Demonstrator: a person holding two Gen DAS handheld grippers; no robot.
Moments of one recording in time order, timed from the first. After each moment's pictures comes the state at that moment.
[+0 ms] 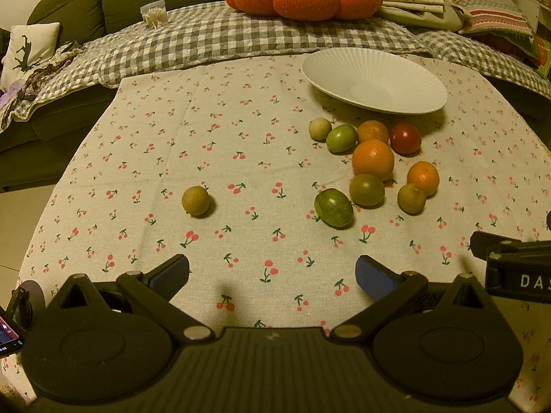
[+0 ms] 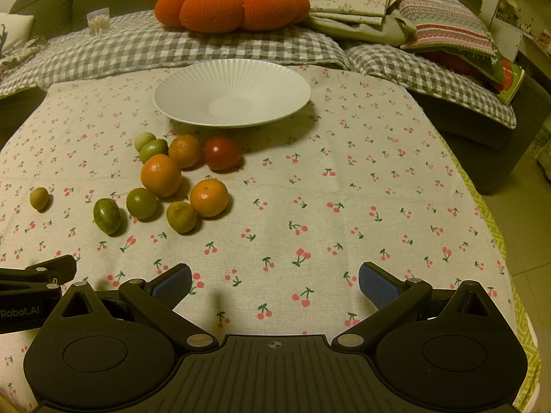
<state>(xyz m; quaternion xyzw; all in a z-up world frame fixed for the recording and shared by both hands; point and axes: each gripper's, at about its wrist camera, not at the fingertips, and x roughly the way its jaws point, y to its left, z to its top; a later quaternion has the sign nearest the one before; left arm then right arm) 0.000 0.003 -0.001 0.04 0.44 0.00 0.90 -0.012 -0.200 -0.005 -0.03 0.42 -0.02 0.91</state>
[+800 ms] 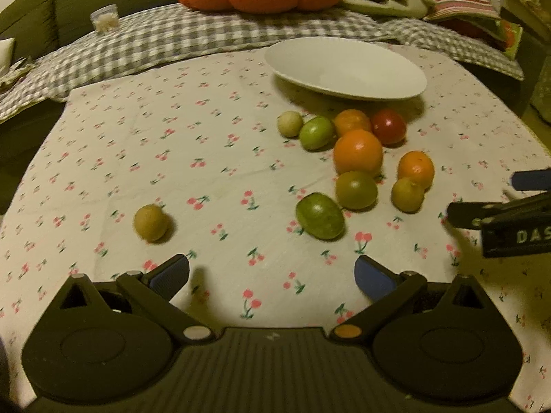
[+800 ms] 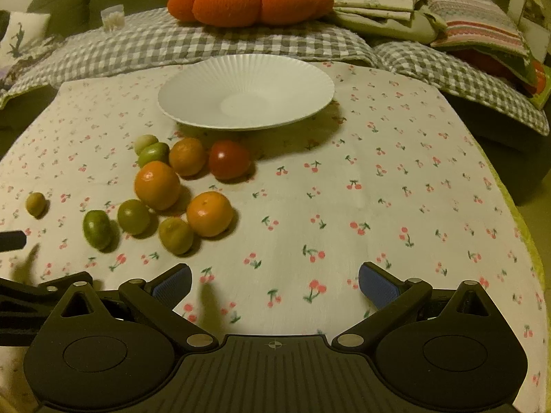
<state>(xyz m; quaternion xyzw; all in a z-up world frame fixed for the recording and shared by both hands) 0.030 0.006 -0.032 0.05 0.43 -0.09 0.90 0.026 -0.213 -0.026 -0.03 0.42 0.03 0.91</state>
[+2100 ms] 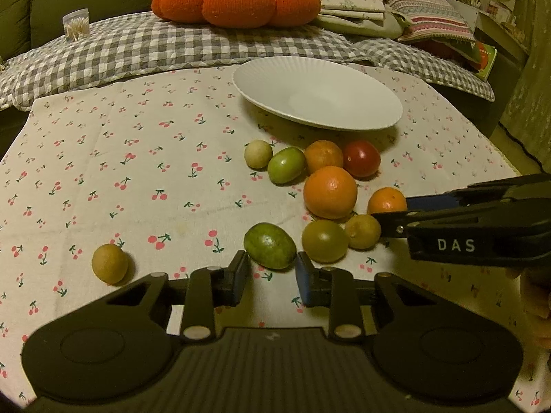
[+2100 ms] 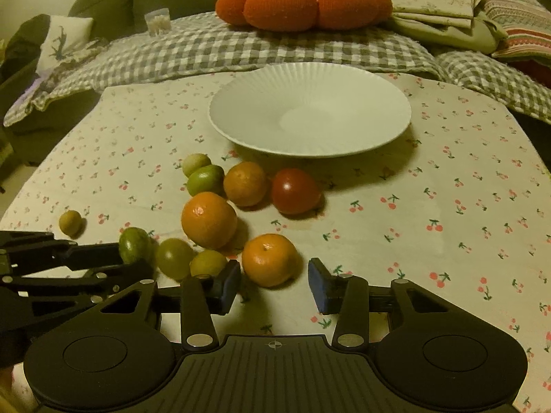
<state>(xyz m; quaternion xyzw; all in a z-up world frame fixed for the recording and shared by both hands) 0.054 0.003 -0.028 0.02 0.41 -0.15 0.90 0.063 -0.191 -0.031 0.00 0.41 0.13 0.90</state>
